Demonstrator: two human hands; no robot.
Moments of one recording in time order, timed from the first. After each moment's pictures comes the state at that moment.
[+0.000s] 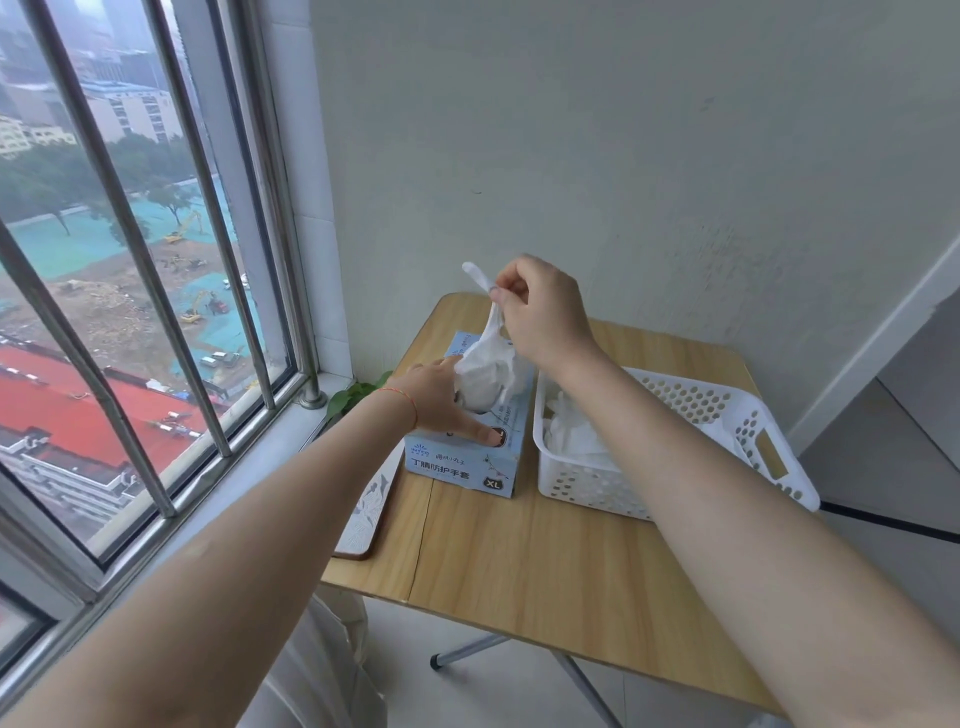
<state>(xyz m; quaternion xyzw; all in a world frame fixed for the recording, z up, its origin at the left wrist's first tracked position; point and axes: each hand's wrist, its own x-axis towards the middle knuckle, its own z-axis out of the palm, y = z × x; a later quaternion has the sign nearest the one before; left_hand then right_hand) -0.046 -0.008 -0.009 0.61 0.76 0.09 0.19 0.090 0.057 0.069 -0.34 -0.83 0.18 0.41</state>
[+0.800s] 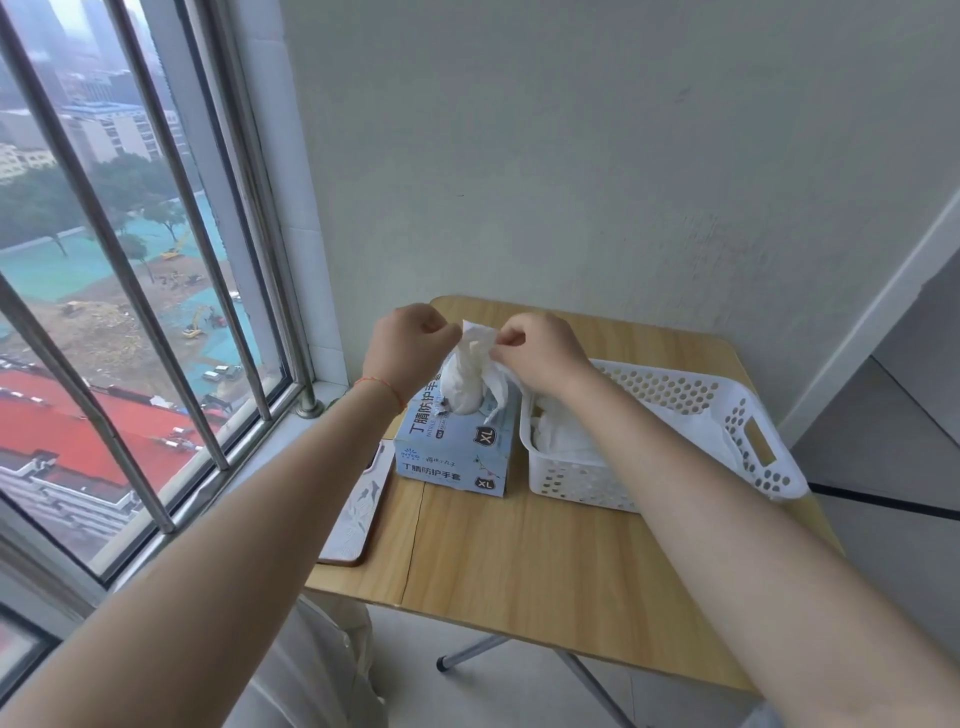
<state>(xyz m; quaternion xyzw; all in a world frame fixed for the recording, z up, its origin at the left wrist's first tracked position) -0.036 -0.006 0.027 0.49 0.73 0.48 0.09 0.116 0.069 0.040 -0.44 -0.83 0.24 0.24</state>
